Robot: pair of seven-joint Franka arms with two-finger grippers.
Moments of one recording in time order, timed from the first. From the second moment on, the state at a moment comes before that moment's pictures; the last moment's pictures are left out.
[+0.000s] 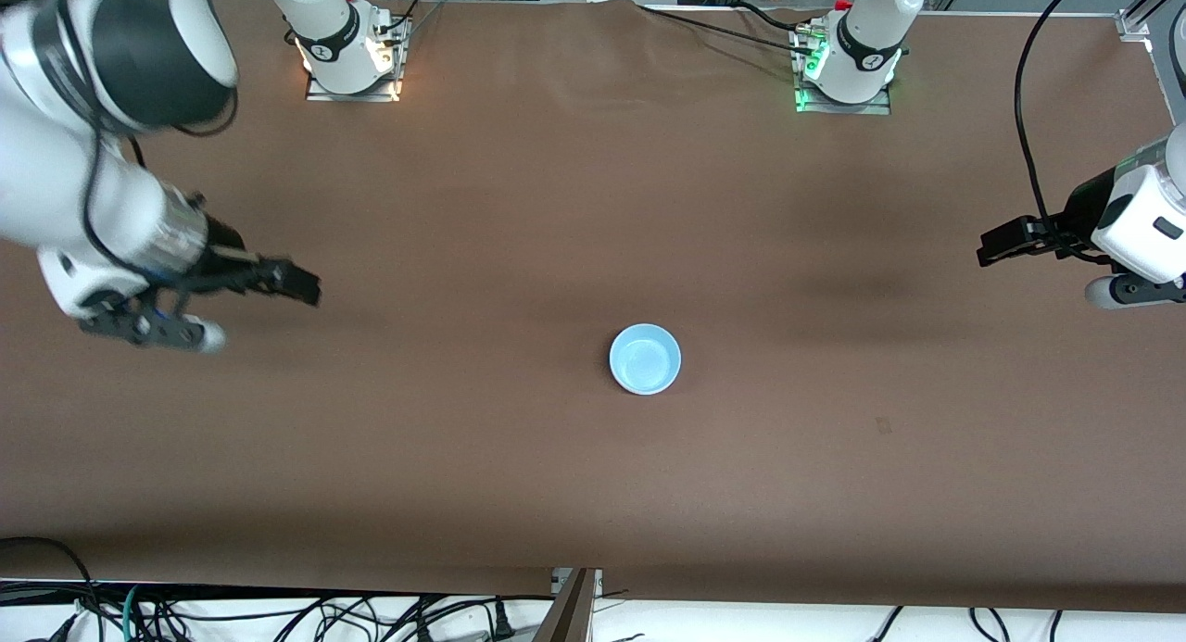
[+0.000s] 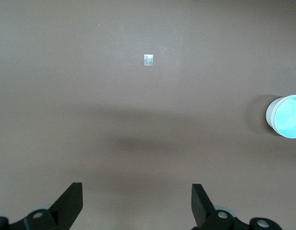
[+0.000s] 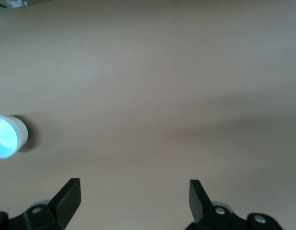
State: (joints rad) left arm 0.04 0.20 -0.08 -1.43 -0.02 1.52 -0.18; right arm 0.22 0.30 -0.02 -1.31 0.09 1.58 0.38
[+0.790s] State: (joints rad) left arm 0.04 0.20 -0.08 -1.43 -0.02 1.52 -0.18; right arm 0.23 0.11 -0.12 -1.52 0.06 1.58 0.27
